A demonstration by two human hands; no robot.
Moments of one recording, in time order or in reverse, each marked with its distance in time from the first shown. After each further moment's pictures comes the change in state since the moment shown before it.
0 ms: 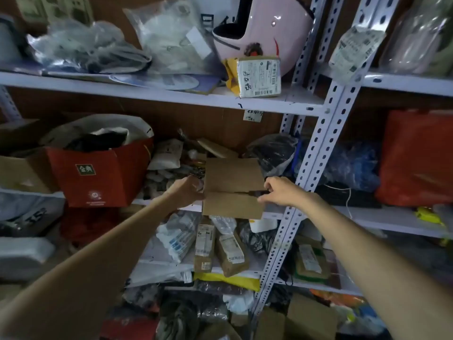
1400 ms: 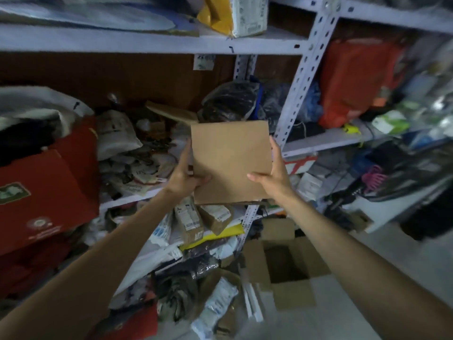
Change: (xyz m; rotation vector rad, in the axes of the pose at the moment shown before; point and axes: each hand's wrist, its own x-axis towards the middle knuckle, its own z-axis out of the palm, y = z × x) left_hand 0.016 -0.044 0.017 -0.843 -0.415 0.378; right_hand -0.042 -0.082 0.105 0.896 0.712 0.331
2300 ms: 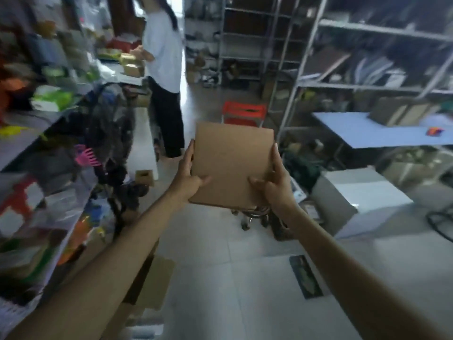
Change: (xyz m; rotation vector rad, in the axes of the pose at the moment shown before) left_hand -0.158 0.125 0.519 -0.139 -1.241 0.111; right_hand -0.420 0.047 -0.337 -0.096 1.293 0.273
